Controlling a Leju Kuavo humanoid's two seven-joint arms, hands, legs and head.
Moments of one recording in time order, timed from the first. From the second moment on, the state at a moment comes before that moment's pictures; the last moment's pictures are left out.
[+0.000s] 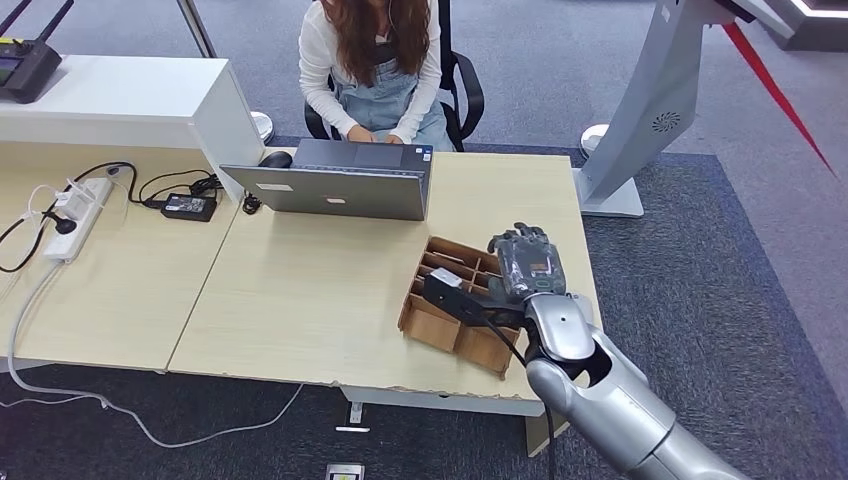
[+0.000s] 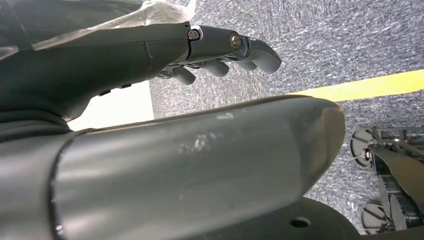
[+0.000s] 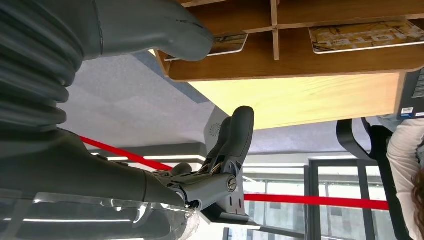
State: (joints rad) left arm -0.13 0.05 -1.05 -0.19 0.76 0.18 0.29; right arm -0.63 -0.16 0.87 -1.22 0.97 0.09 0.57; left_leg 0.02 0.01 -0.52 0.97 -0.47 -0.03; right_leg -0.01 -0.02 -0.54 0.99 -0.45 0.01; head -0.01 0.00
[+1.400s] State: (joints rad) left arm -0.12 0.05 -1.05 -0.19 0.78 0.19 0.28; right arm -0.63 -0.16 0.86 -1.15 0.95 0.07 0.59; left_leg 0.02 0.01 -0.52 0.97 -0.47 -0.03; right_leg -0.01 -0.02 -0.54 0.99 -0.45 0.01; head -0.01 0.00
